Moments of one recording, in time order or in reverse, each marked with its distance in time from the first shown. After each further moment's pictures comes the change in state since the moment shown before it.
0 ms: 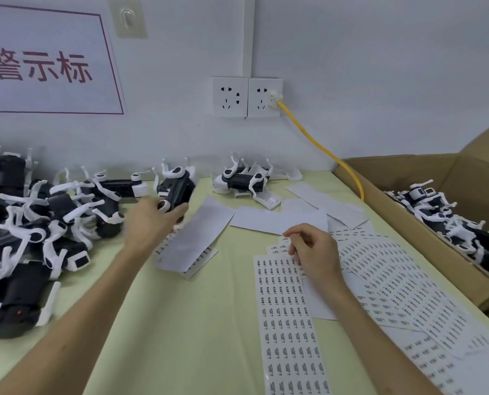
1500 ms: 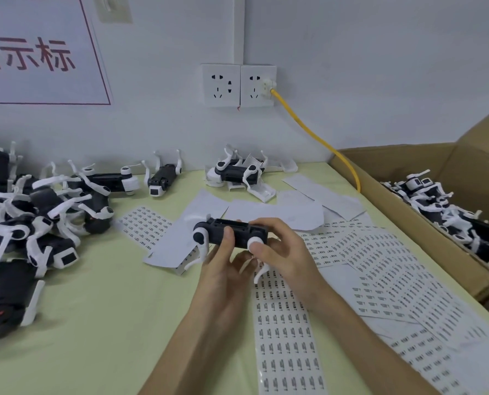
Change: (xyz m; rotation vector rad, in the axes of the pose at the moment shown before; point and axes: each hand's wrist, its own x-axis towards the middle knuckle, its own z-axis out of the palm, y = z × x) left_hand -0.142 0.039 0.086 -1.496 -0.441 -0.350; right_hand -0.032 -0.032 0.012 0.449 -0.419 0.003
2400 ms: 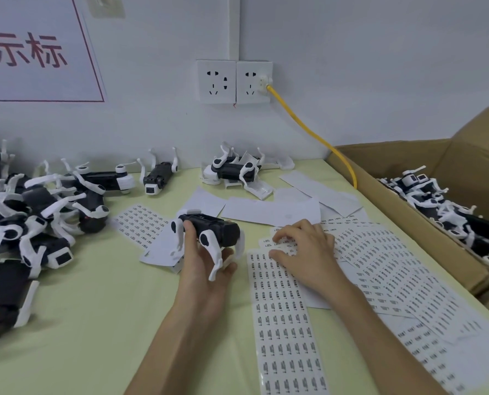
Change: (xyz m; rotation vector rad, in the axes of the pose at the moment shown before) left_hand 0.010 0.019 -0.011 0.089 0.146 0.061; right_hand 0.013 0.026 -0.044 -1.123 0.153 0.119
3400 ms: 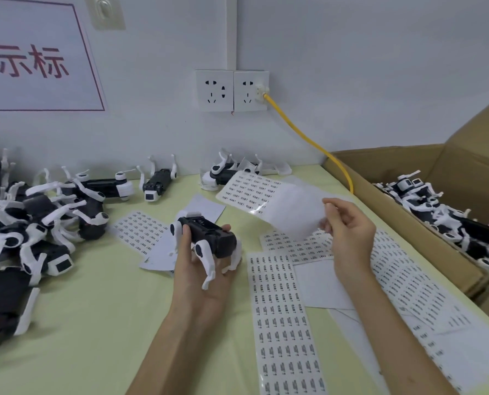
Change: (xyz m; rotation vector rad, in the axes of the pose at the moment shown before) left_hand 0.001 0.002 -0.003 -0.185 -0.261 -0.021; right_hand 0.014 0.018 -0.036 1.071 0.600 0.195
